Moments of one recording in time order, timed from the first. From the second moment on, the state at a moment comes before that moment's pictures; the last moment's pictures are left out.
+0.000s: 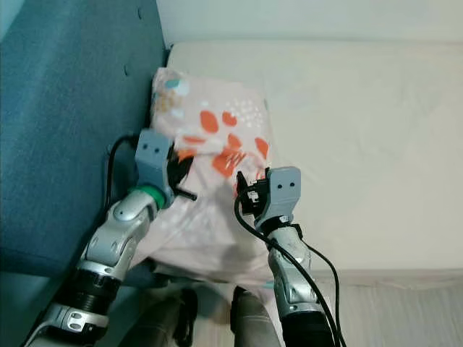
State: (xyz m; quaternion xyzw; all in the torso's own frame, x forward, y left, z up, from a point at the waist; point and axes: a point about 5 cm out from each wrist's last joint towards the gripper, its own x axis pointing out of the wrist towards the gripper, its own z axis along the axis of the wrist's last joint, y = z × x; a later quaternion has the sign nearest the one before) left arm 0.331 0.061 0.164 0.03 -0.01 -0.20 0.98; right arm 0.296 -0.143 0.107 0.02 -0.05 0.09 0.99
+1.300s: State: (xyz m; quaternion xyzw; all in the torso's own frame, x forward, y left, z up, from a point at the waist) left arm 0.345 0.007 0.206 0.12 -0.11 -0.22 0.96; right arm 0.217 -0.168 0.013 -0.04 0.20 0.11 0.97
